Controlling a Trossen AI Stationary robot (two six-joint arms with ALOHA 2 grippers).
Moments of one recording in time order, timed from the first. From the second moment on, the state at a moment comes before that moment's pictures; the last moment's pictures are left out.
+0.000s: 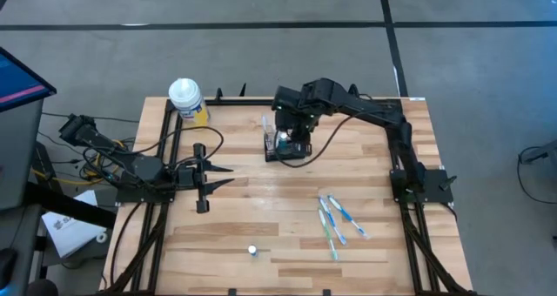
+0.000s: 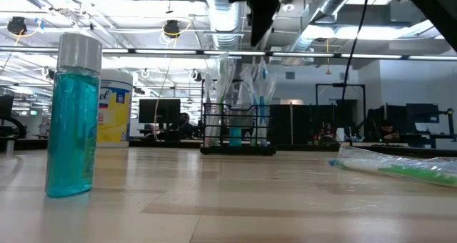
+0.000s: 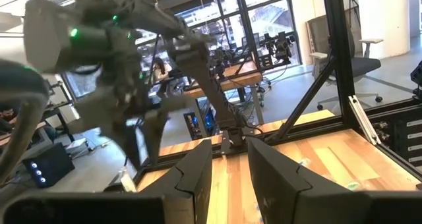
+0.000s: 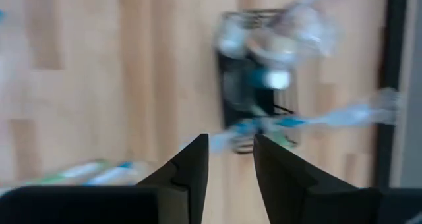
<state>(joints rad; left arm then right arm) -0.50 0.80 0.53 0.38 -0.60 0.34 -0.20 2.08 2.35 -1.57 -0.03 -0.19</state>
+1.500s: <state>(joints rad) -0.50 0.80 0.53 0.39 -0.61 0.33 0.58 1.60 1.21 -1.05 -0.05 1.14</state>
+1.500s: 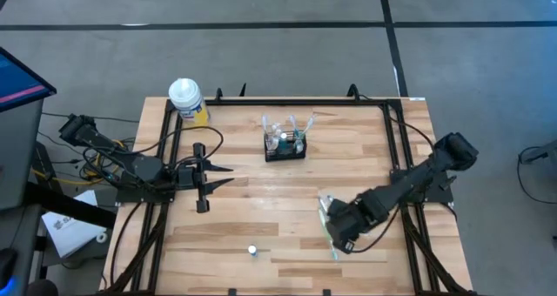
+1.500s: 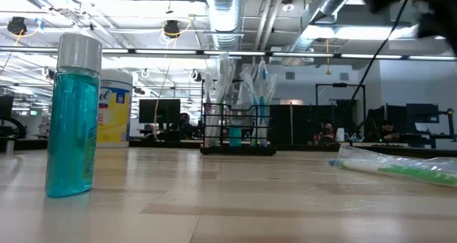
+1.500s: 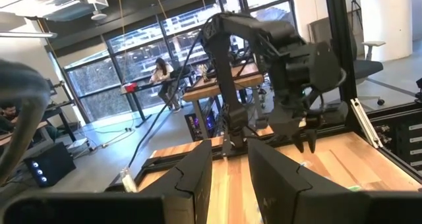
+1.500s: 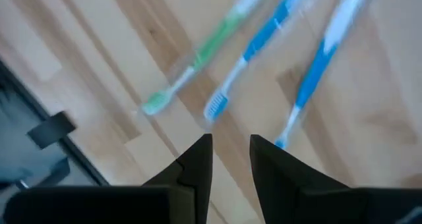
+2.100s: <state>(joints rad) -0.50 0.80 0.53 0.40 -0.61 0.33 0.77 1.46 0.86 -0.79 -0.02 1.59</state>
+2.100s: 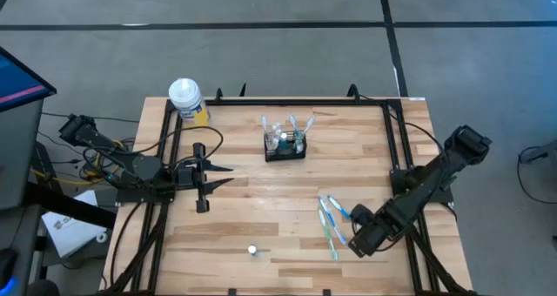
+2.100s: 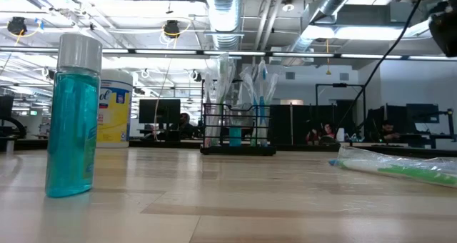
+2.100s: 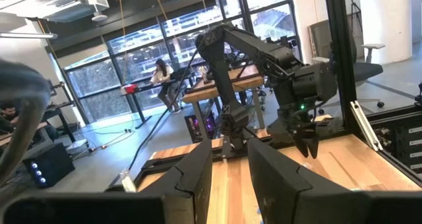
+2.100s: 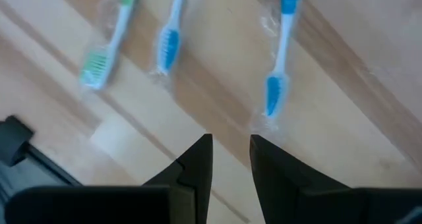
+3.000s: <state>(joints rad) -0.50 0.80 0.53 0.40 -0.61 0.33 0.81 1.52 0.76 -0.73 -0.01 1.56</state>
